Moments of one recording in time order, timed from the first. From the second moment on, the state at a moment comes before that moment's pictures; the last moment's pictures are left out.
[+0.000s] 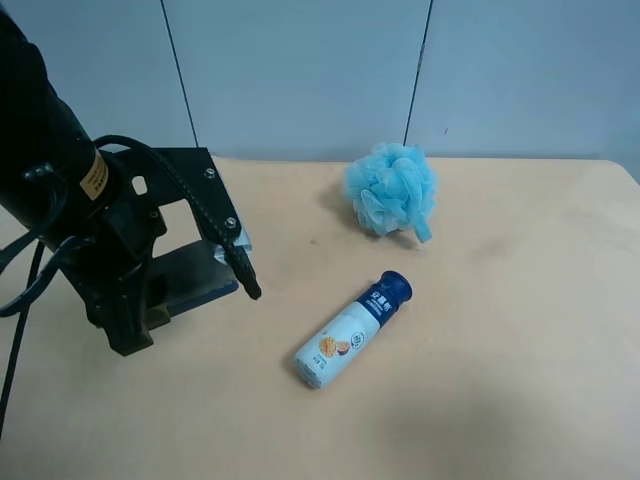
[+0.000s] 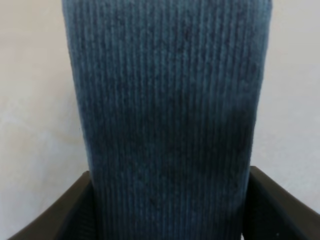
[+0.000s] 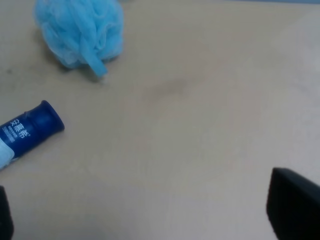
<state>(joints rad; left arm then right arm) -0.82 1.41 -0.95 0.20 0.95 0.24 0.07 0.00 -0.51 0.08 1.07 -0.10</state>
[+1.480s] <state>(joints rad) -0.84 1.41 -1.03 0.17 0.89 0.39 0.07 0.44 -0.66 0.28 0.99 -0.10</state>
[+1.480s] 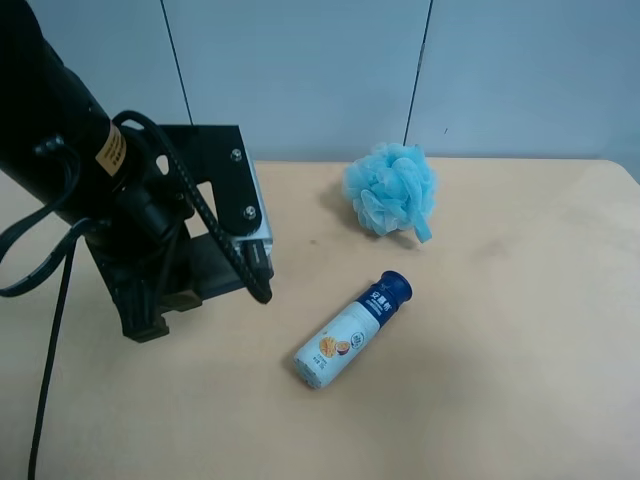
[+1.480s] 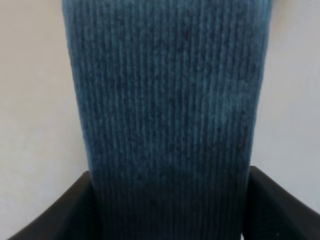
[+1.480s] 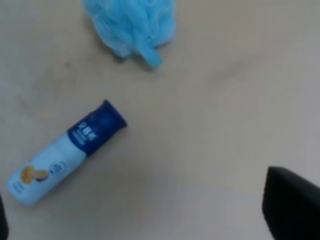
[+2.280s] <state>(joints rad) -0.84 1.41 -1.14 0.17 0.89 0.42 0.07 1.20 -0.67 1.48 1.10 -1.06</state>
